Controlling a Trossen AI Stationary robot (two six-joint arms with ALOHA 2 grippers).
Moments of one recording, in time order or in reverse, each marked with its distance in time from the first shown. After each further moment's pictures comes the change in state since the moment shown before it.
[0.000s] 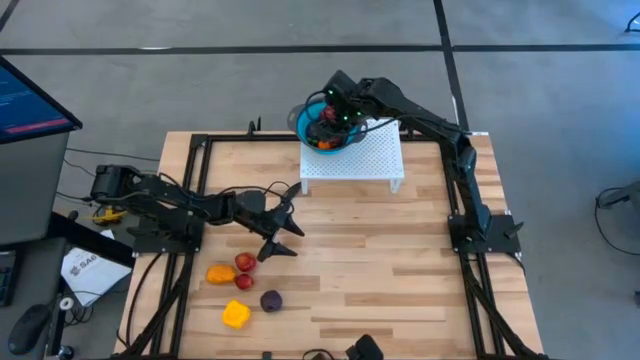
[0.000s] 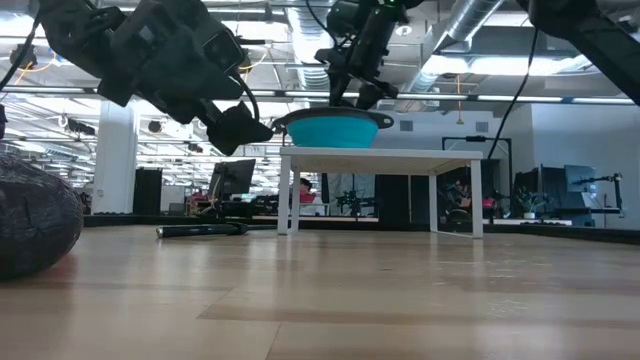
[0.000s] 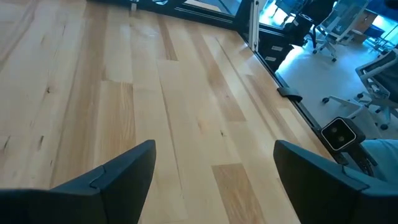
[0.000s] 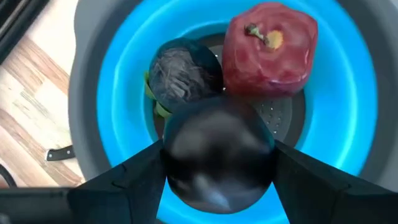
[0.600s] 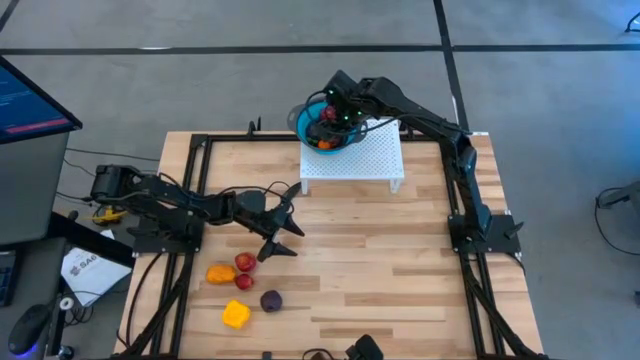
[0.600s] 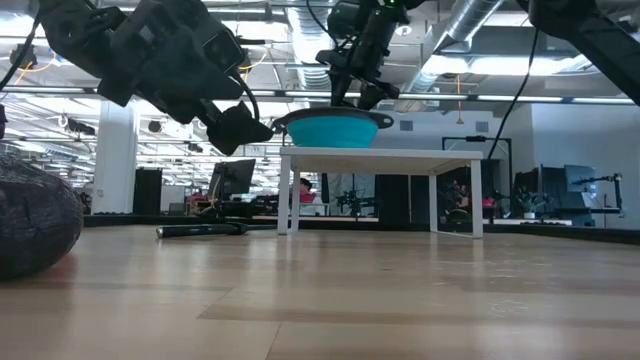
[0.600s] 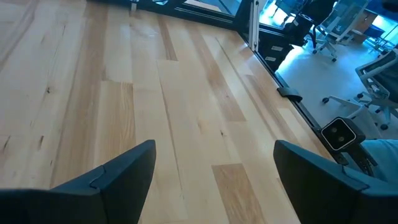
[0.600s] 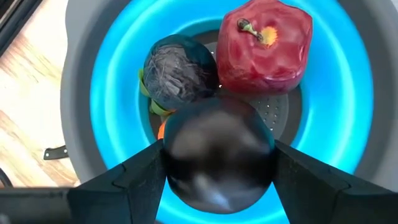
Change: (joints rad) left arm 0.000 0.000 0.000 0.000 0.000 0.000; right arm -0.006 0.000 -0.001 -0.010 0.000 0.002
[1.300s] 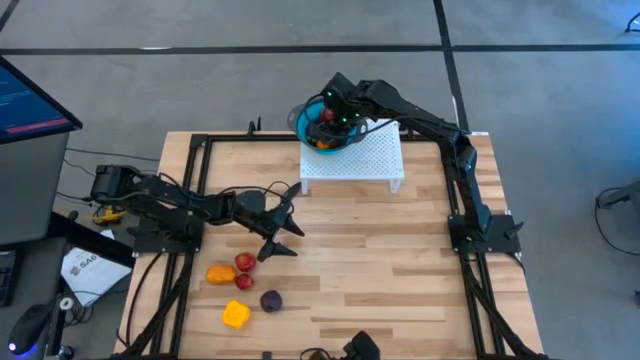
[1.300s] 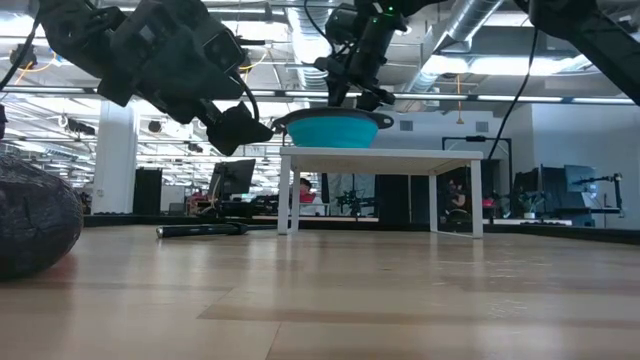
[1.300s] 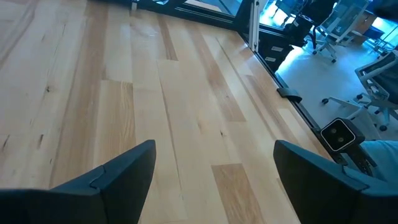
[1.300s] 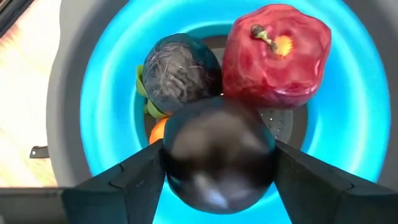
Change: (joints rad) left arm 0.000 0.000 0.000 0.000 0.000 -0.007; right arm 0.000 -0.002 -0.056 0.071 0.004 -0.071
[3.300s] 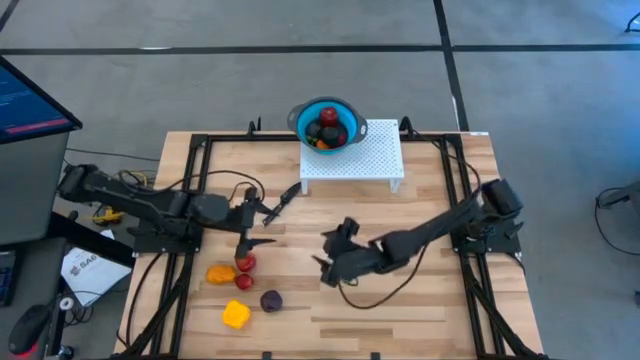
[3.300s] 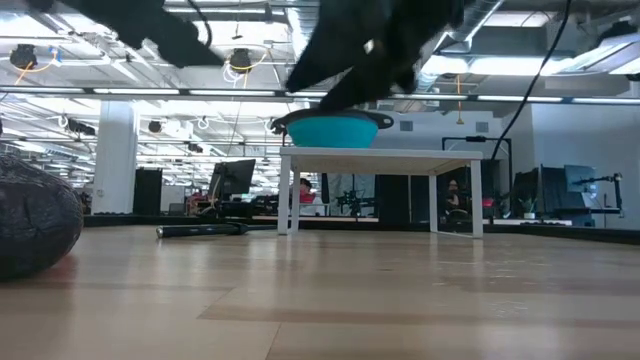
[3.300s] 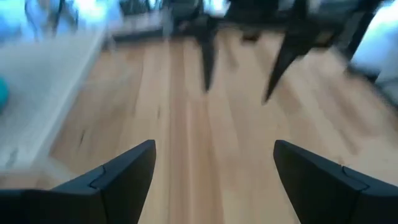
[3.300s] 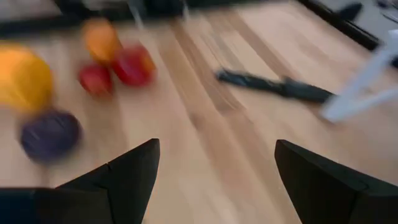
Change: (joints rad) left arm -0.226 -0.510 0.129 -0.696 -0.580 0.226; right arm 0.891 -0.299 -1.068 1.146 0.602 0.118
